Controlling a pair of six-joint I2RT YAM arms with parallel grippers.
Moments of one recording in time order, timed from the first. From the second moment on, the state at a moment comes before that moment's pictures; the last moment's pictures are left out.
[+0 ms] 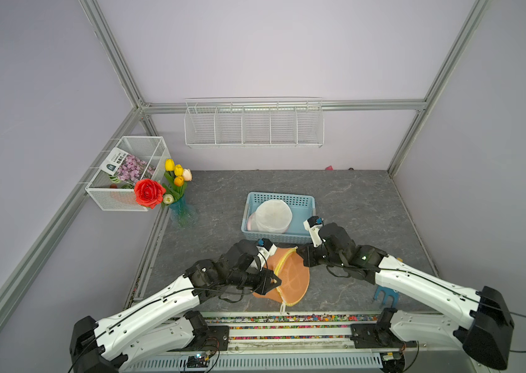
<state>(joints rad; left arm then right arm) -0.98 0.93 0.77 -0.61 0.37 -0.64 0.83 1.18 0.81 -0.36 -0.09 0.60</state>
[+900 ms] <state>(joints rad) -0.99 0.80 0.62 -0.71 0.00 -0.87 0.94 1.06 0.53 -0.12 -0.08 0.64</state>
